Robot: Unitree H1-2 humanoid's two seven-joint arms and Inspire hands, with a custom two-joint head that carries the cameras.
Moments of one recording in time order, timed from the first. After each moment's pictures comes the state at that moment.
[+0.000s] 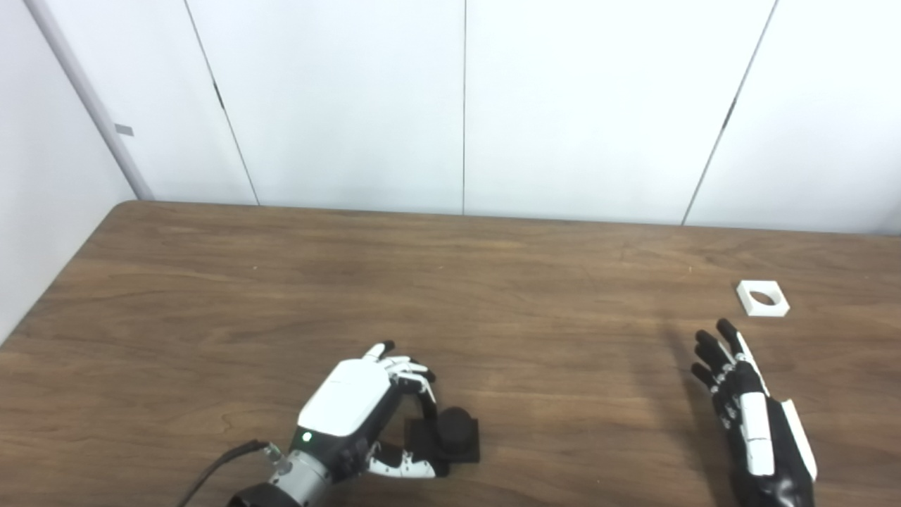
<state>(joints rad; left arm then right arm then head) 0.05 0.36 -0.36 -0.37 0.87 0.07 -0.16 0.16 -0.08 -0.07 -0.18 0.05 -0.07 0.06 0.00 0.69</state>
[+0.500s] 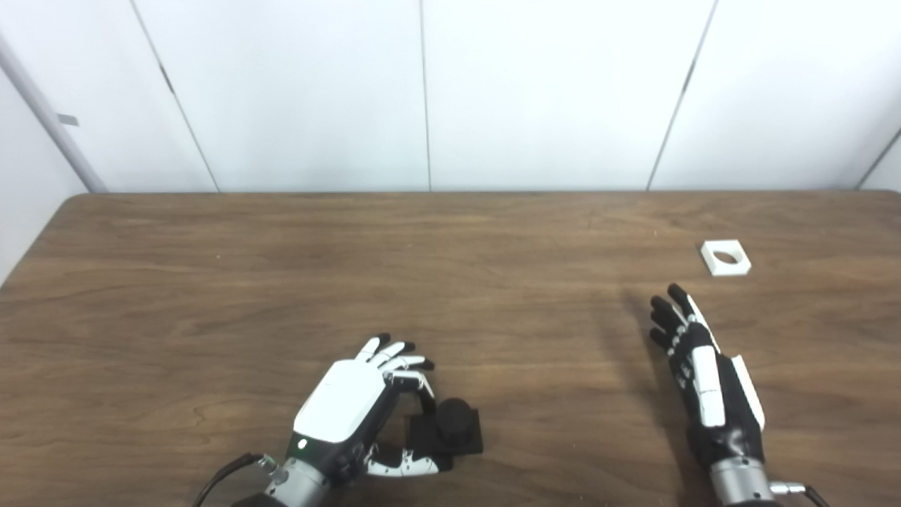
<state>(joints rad) 0.09 0.31 -0.39 -0.34 0.88 0.00 -0.13 0.16 -0.06 -0.04 -0.21 0.04 -0.02 0.01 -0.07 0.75</state>
